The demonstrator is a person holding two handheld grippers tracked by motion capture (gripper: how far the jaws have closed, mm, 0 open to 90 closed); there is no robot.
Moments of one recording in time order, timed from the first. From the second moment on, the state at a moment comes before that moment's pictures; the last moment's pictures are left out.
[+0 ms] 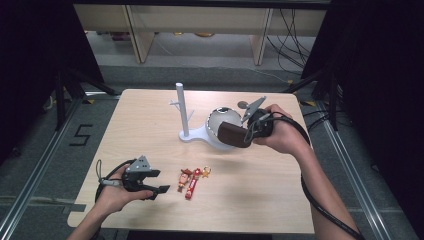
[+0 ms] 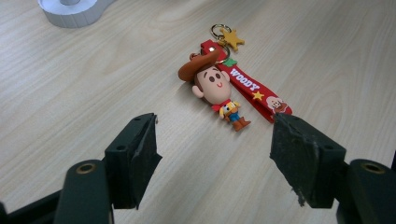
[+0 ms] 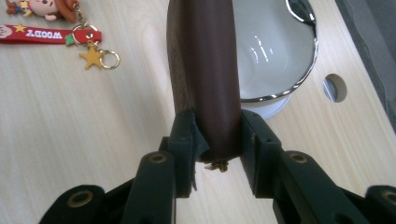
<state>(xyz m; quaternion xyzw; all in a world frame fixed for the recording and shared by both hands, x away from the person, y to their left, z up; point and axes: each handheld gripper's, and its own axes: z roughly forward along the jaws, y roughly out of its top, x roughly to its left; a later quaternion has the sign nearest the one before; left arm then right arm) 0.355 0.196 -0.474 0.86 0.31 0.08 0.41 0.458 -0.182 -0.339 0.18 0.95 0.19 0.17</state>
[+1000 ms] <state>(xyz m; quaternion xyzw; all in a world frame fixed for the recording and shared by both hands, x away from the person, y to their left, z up) 0.353 0.198 -0.477 0.85 0.31 0.08 0.41 0.501 -0.157 -0.346 0.16 0.95 0.17 0.22</state>
